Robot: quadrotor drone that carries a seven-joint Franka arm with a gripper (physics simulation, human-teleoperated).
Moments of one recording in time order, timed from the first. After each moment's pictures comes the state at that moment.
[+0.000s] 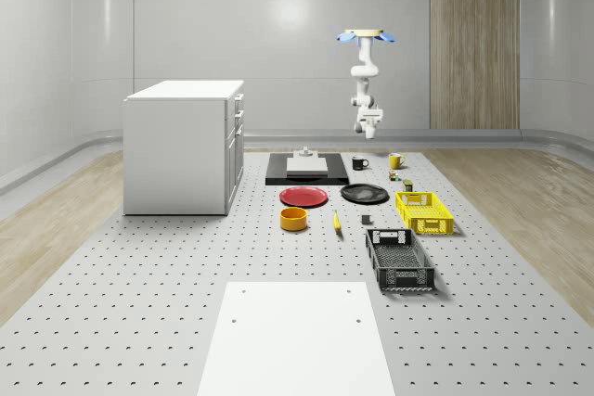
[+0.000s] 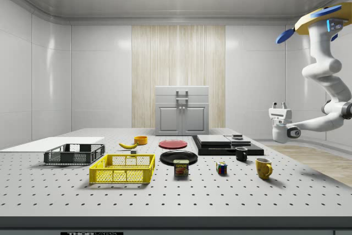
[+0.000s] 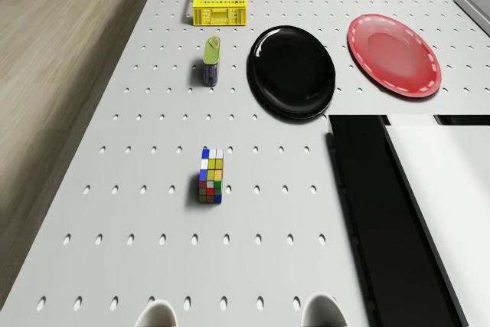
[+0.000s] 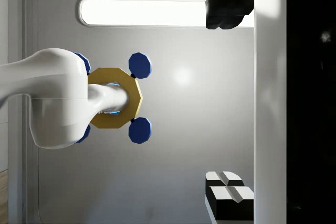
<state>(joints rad) -0.01 -0.70 0.00 -2.04 0.00 1.36 0.78</state>
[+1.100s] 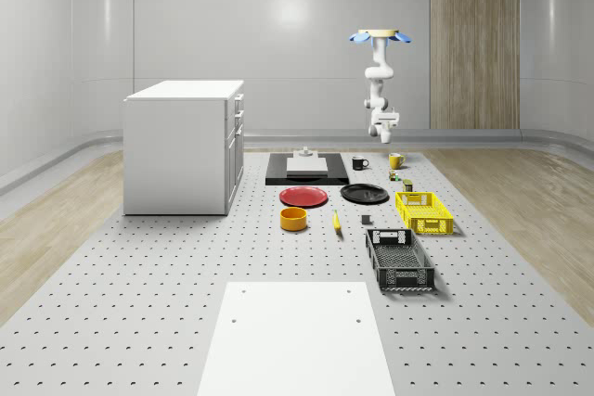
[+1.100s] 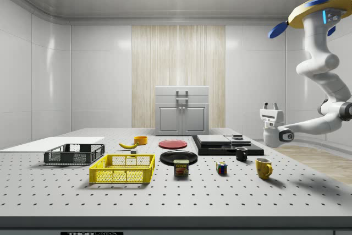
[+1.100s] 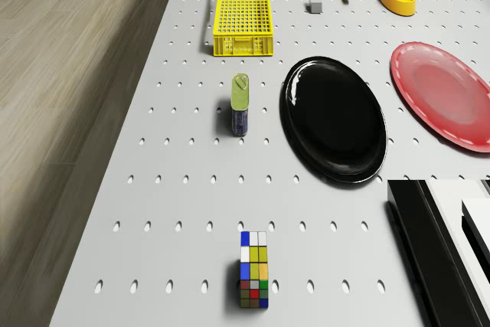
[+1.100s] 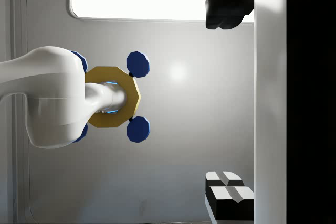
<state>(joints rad) -0.01 -0.71 0.01 -2.05 0.00 1.38 0.78</state>
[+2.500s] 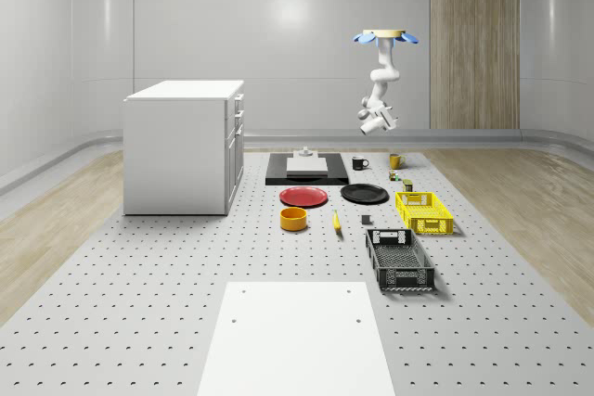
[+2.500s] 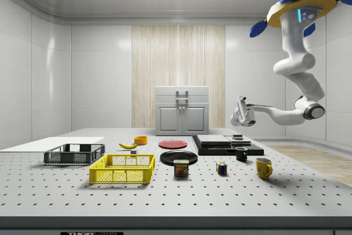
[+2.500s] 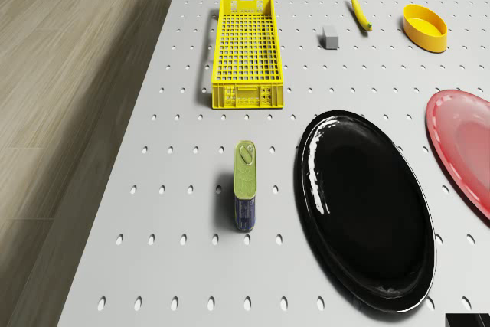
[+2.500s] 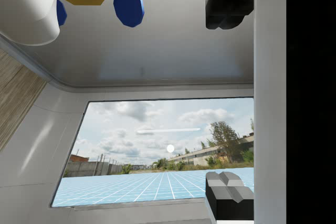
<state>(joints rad) -0.20 -0.78 0.57 -2.31 -0.83 1.42 0.92</state>
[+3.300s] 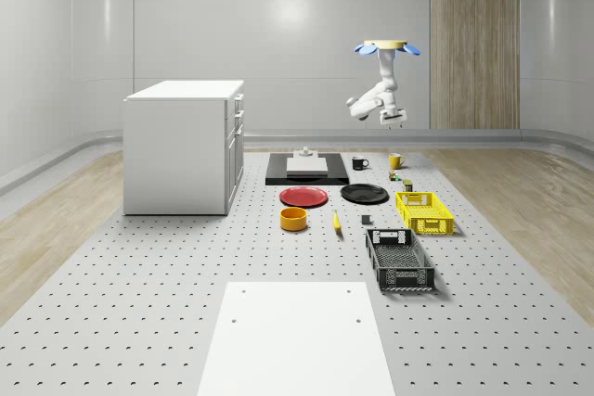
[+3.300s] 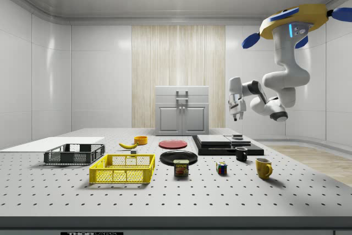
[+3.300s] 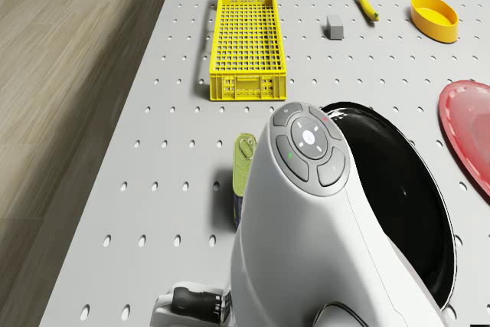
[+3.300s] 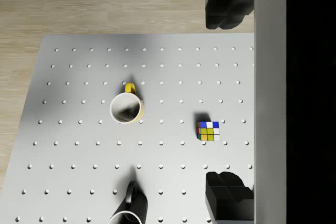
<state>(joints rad) -0.89 -0.99 1.18 -2.88 -1.95 1.19 1.47</state>
